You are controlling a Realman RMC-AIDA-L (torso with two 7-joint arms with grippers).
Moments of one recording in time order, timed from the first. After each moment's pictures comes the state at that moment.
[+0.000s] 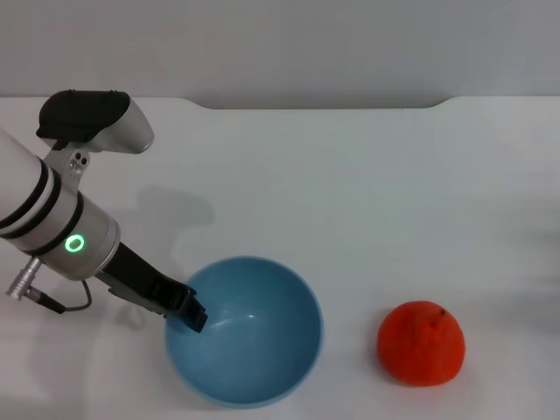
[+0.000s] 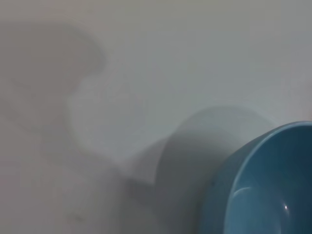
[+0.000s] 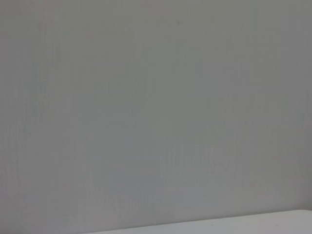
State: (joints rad) left arm -0.57 -2.07 1.40 1.20 2.47 1.61 -2.84; right arm 0.38 2.07 0.36 0.13 -1.46 -1.08 0.01
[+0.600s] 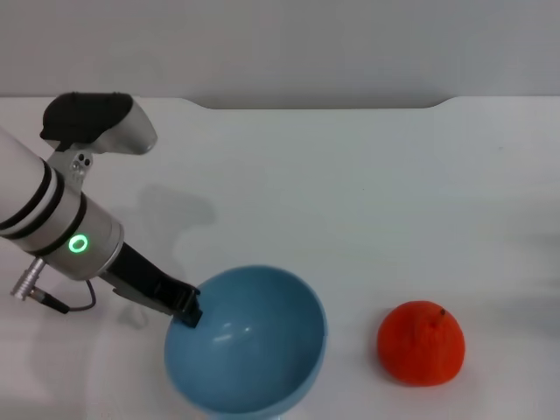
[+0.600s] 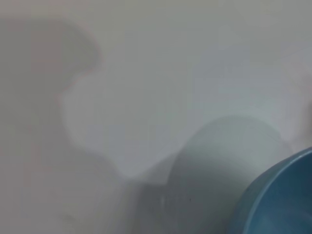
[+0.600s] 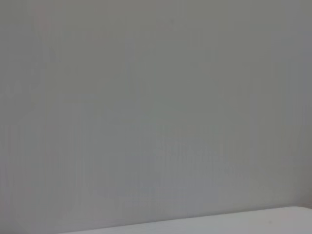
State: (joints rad) left arm -0.57 -2.07 1.40 1.19 2.45 1.60 -2.83; right arm 0.38 2.07 0.37 0.13 -1.46 -1.08 0.01
